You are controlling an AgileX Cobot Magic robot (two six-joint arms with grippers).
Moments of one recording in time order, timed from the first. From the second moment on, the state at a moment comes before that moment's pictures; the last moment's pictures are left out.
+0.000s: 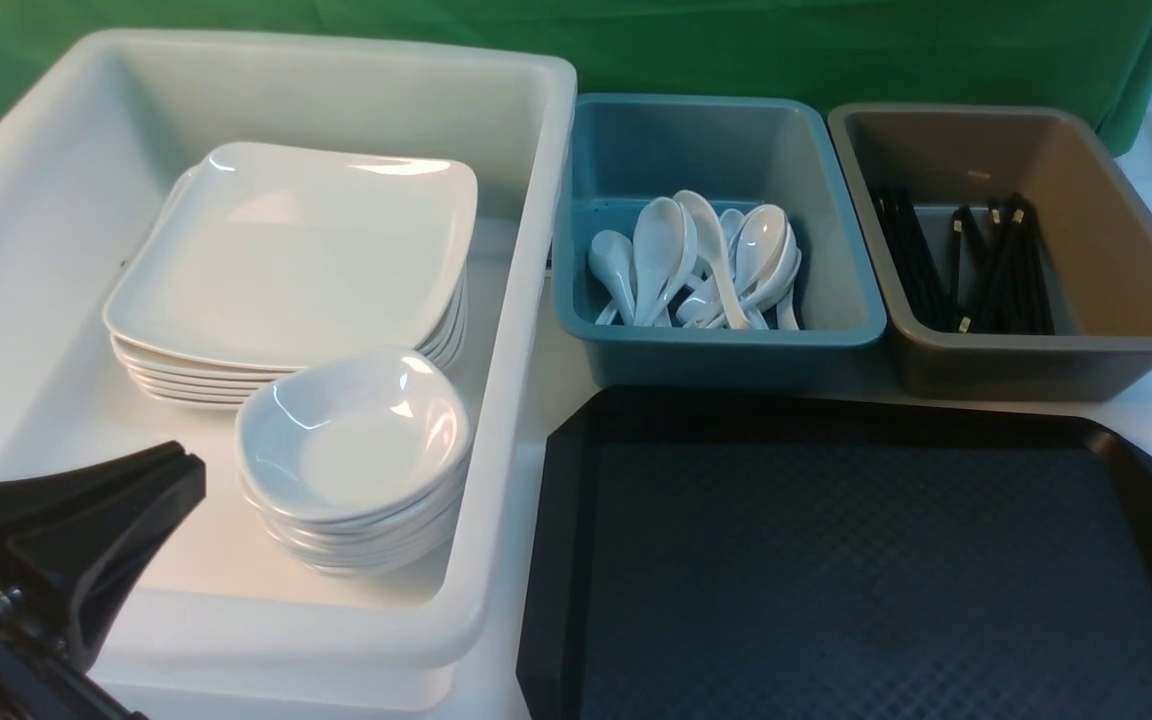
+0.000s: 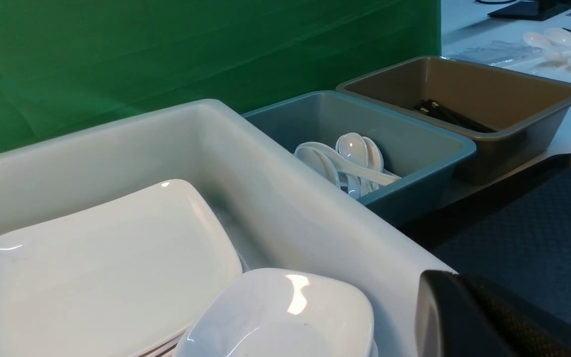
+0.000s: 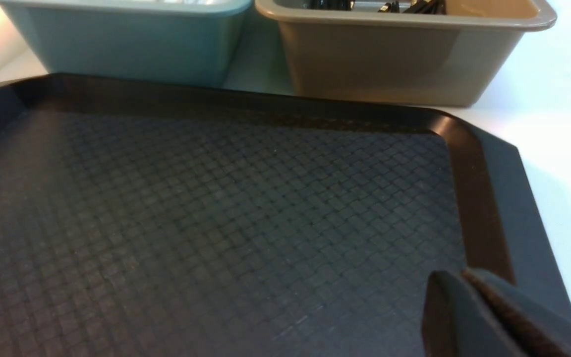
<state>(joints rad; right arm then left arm) 0.03 0.00 0.01 0.13 0.27 -0.12 -0.53 0.47 -0.31 -0.08 0.05 0.22</state>
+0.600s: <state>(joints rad) 0.03 0.00 0.01 0.13 0.27 -0.12 -0.04 0.02 0.00 -0.06 0.08 0.02</state>
